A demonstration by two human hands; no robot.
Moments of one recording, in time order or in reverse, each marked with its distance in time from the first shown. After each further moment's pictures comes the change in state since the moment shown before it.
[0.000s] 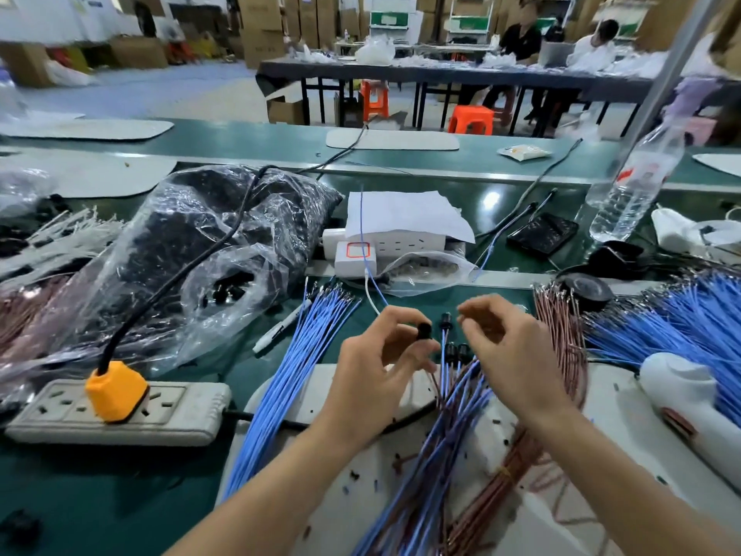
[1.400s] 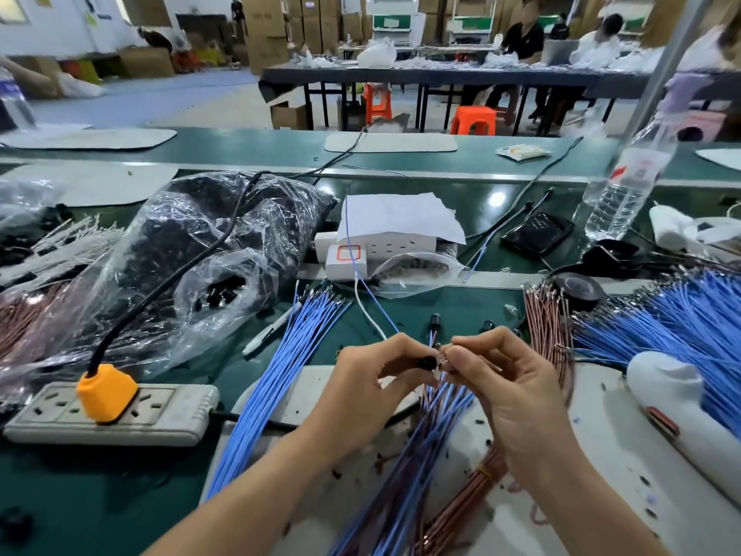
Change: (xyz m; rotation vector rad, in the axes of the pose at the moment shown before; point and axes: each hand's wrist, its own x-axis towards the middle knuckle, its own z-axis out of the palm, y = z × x) left_hand -0.004 -0.002 0.003 0.152 -0.136 0.042; right_hand -0.041 -0.018 -0.017 0.935 -0.057 0.322
